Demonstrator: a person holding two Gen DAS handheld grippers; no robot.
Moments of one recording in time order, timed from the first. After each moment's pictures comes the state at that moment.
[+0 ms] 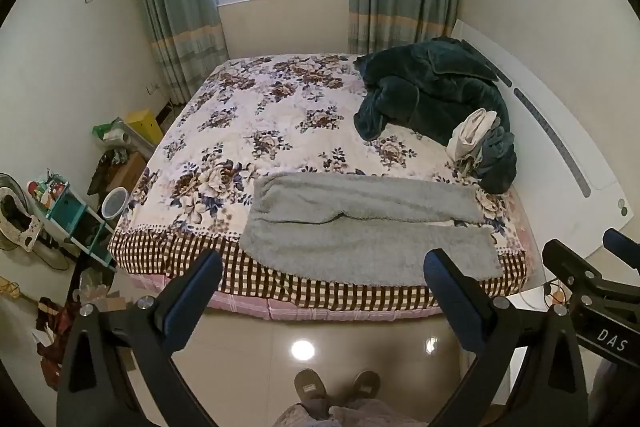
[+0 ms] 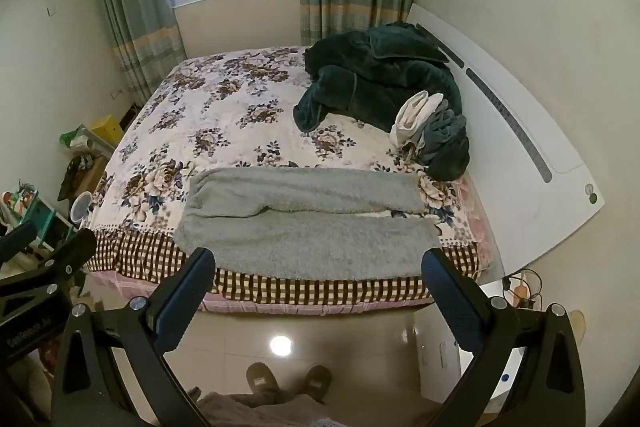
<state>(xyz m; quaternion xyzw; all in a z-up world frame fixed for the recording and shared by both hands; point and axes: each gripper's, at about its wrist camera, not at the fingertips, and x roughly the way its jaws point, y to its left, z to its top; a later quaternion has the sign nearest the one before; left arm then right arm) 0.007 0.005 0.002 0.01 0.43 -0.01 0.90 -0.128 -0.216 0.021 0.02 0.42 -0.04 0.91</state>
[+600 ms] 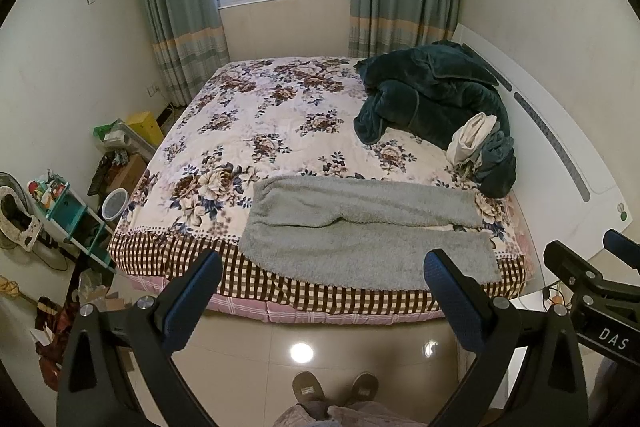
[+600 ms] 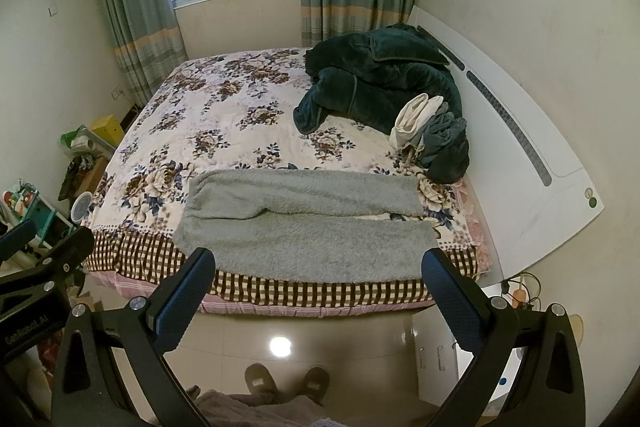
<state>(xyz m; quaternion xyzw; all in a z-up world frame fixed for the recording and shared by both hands) 0.006 -0.001 0.014 0.01 0.42 -0.01 0.91 -0.123 -0.212 0.032 0.02 0.42 -0.04 0.91</state>
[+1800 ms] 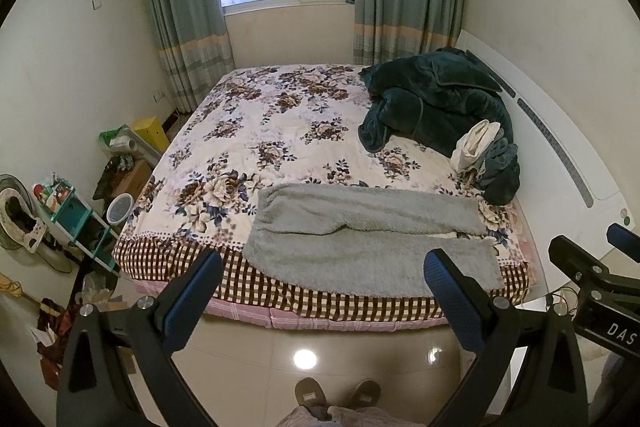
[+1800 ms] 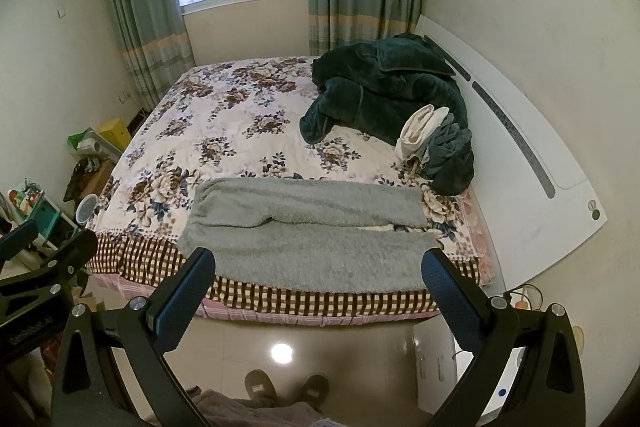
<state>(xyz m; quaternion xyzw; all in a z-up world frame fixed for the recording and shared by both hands) 0.013 0.005 0.030 0.01 0.41 0.00 0.91 -0.115 -0.203 0.066 0.02 0.41 -0.03 0.91</state>
